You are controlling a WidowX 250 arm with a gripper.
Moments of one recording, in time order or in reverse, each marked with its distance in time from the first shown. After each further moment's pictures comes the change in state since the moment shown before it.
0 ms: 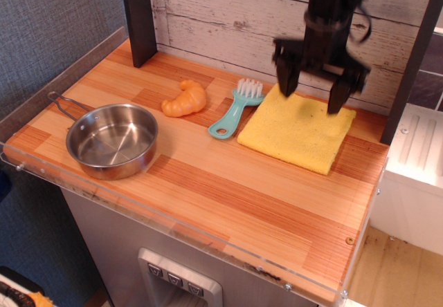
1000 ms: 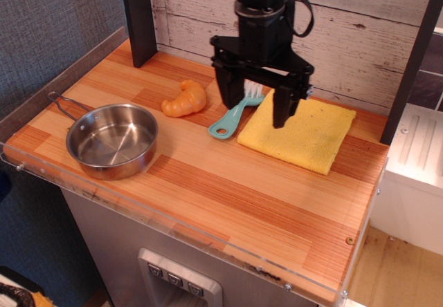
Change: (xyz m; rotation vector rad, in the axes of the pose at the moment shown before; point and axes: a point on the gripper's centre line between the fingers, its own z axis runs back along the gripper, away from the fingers) arm -0.078 0.026 0.040 -0.064 0.106 -0.018
